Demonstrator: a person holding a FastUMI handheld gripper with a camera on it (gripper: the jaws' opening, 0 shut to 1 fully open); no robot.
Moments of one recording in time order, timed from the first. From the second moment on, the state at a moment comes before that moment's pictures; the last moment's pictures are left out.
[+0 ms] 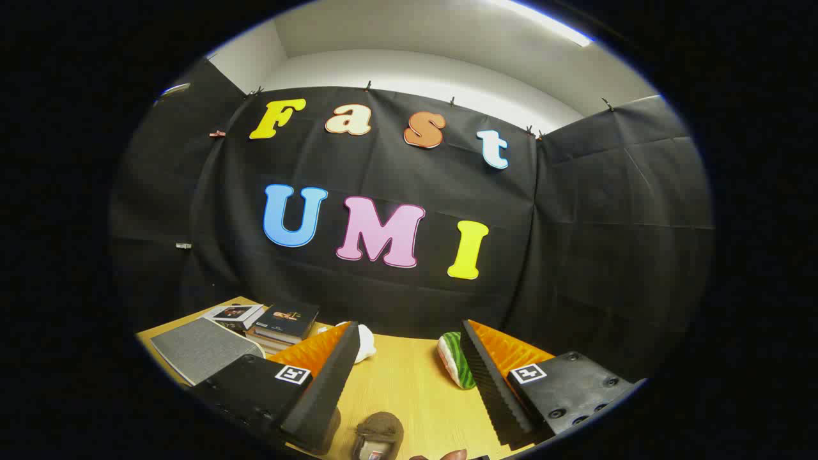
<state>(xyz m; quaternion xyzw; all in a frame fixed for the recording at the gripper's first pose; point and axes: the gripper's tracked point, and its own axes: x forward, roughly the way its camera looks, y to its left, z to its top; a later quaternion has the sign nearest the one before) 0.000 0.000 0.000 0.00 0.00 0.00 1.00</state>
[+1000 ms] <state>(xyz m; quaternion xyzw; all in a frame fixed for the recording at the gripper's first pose) 0.001 0.008 -0.019 0.01 0.03 0.01 1.00</state>
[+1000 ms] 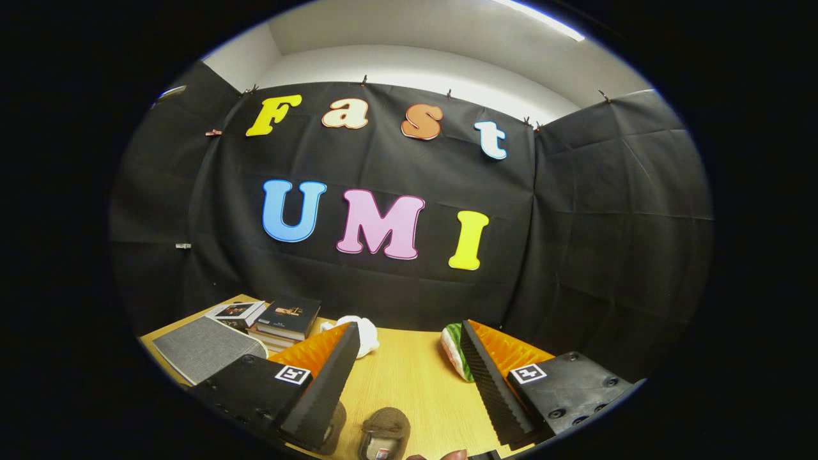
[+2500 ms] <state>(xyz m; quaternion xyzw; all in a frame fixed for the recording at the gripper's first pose) -0.024 0.103 -0.279 0.03 0.36 0.13 0.93</state>
